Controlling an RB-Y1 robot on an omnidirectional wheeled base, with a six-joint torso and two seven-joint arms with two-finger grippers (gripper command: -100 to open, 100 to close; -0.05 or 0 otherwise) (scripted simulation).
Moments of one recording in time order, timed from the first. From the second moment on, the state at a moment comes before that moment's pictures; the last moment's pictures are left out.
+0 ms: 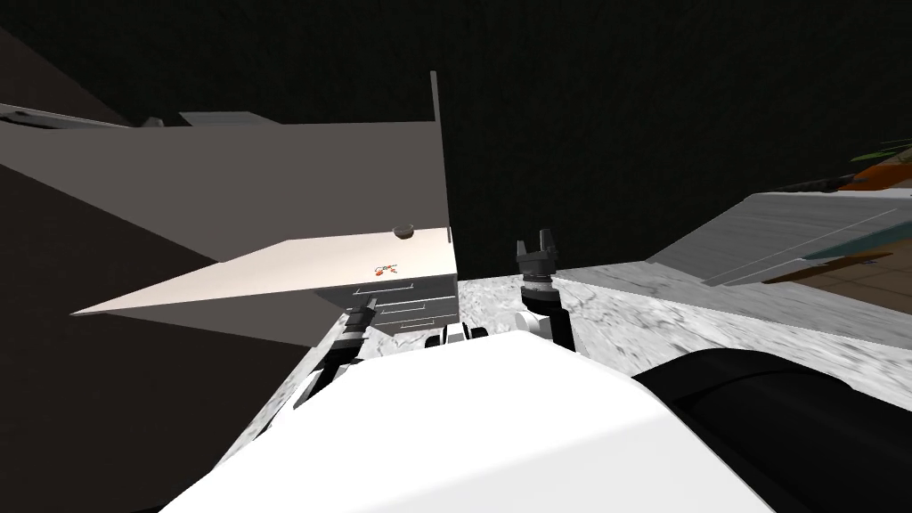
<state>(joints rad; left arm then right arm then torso) 0.42 0.46 0.10 -1.51 0.00 -0.65 0.31 0.53 -0.03 -0.03 -2.37 -0.09 -0.46 -0.02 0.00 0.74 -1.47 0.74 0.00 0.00</state>
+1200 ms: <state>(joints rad) 0.46 0.51 0.11 -1.58 0.01 -0.62 0.35 0.53 -0.03 -0.03 -2.37 -0.09 -0.46 -0.02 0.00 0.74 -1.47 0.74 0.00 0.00</state>
